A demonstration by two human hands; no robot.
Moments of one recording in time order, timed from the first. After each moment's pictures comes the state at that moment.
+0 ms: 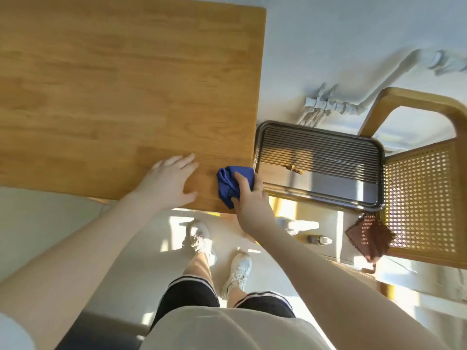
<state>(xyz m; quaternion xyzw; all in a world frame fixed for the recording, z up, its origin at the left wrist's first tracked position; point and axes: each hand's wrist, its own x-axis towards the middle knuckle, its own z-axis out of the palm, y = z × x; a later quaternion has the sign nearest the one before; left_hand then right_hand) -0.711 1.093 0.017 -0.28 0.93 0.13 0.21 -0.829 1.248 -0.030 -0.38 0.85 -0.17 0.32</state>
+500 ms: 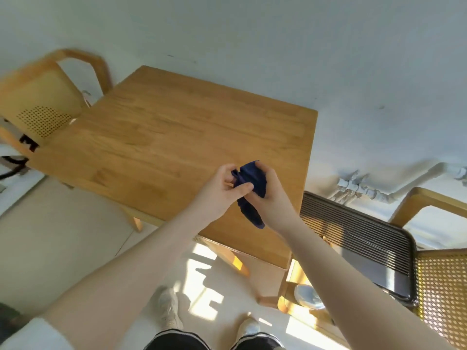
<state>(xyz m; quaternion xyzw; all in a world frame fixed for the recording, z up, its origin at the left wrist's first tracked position) -0.683 1.085 0.119 -0.45 0.67 0.56 -0.17 -0.797 1.160 0.116 -0.45 0.68 -0.44 0.37</state>
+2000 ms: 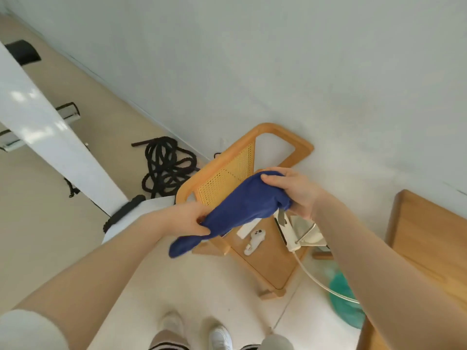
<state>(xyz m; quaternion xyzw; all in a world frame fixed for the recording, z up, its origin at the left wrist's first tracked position) -0.003 0.311 0.074 -0.42 0.79 0.44 0.08 -0.245 0.342 0.142 -0.41 0.56 -0.35 0.64</state>
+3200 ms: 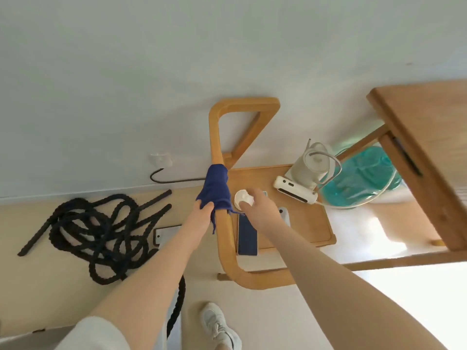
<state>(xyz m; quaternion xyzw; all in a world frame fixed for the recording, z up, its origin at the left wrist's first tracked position) -0.010 0.035 -0.062 -0.47 0.62 0.63 0.05 -0.088 0.154 -0.019 -0.14 0.88 -0.31 0.34</state>
